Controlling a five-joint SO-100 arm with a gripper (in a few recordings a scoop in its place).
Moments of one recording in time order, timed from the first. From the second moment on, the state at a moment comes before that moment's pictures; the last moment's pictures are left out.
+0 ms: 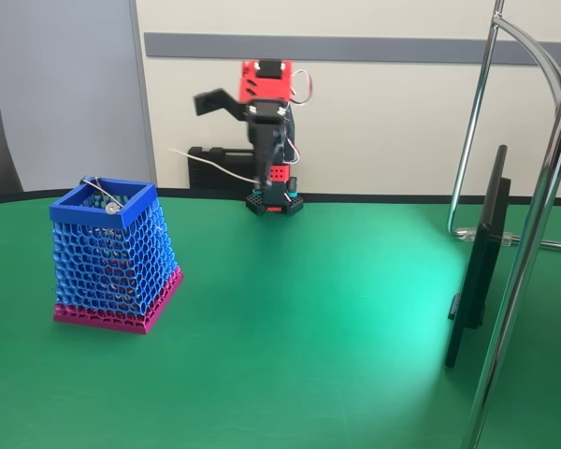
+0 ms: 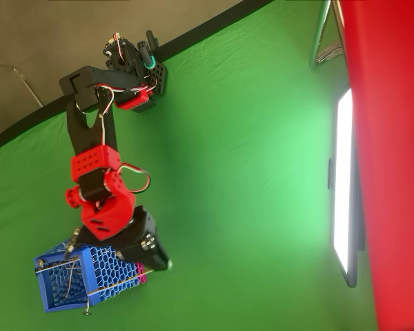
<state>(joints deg) 3.7 80.2 53.5 63.4 4.3</state>
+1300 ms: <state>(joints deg) 23.6 63.4 46.3 28.1 53.2</state>
